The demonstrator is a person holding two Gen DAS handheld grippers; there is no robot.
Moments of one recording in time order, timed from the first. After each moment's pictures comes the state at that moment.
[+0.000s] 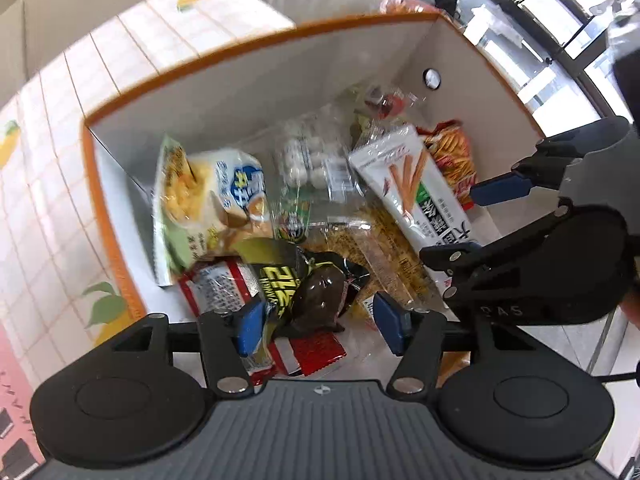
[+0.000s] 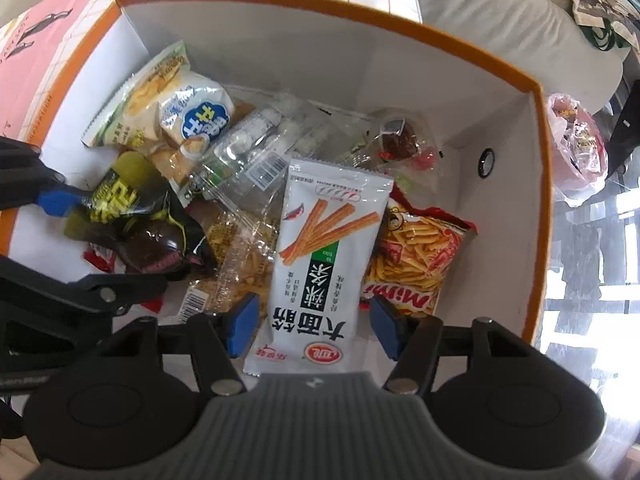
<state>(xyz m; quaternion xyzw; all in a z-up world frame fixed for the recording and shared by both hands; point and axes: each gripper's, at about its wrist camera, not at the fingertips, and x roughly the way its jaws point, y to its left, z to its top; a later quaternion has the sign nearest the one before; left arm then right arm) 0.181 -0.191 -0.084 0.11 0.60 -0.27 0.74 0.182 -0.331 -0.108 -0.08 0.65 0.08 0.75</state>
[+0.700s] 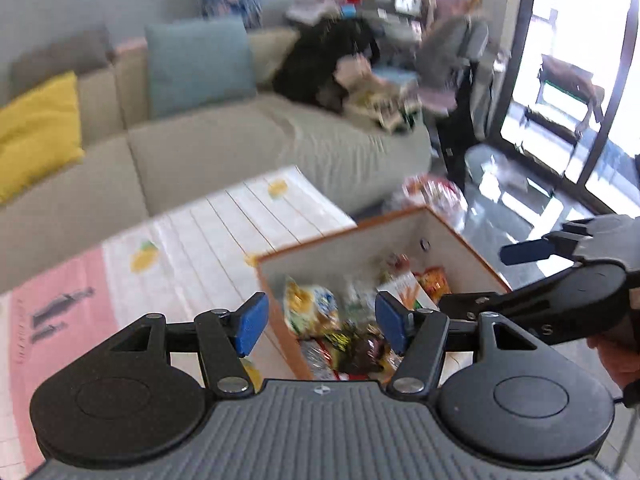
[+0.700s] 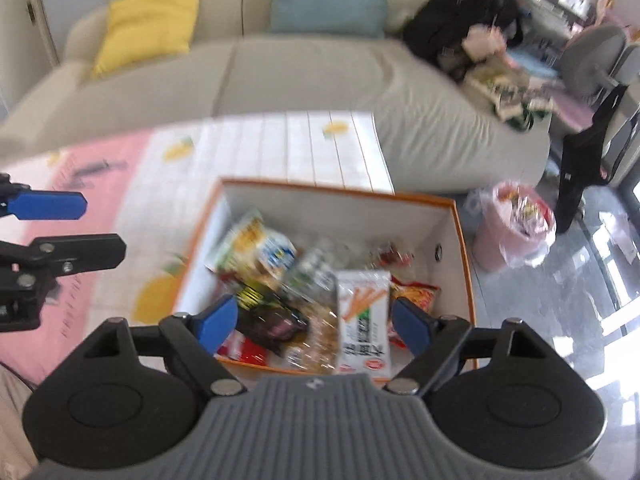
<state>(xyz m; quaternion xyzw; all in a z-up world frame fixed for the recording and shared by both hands) 0.068 -0.090 0.076 0.07 0.36 -0.23 0.90 0.060 -0.281 0.049 -0.01 0.43 0.04 0.90</state>
